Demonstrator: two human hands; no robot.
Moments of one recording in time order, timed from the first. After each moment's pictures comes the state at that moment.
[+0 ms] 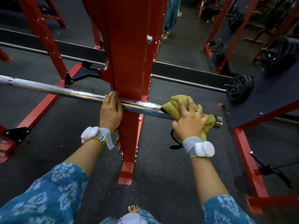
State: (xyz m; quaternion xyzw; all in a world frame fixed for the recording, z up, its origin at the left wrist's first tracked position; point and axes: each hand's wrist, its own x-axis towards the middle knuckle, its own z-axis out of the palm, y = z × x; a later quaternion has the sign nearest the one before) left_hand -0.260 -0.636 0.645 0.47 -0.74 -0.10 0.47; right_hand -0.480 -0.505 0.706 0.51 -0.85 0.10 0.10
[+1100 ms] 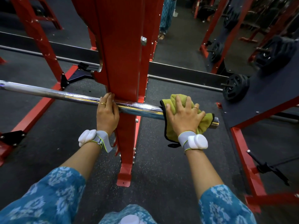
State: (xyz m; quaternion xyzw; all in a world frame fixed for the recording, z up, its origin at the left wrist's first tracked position) left_hand -0.266 -0.639 0.638 0.46 -0.73 -0.07 0.50; right_hand -0.488 -0.525 0.702 0.47 -0.87 0.10 0.12
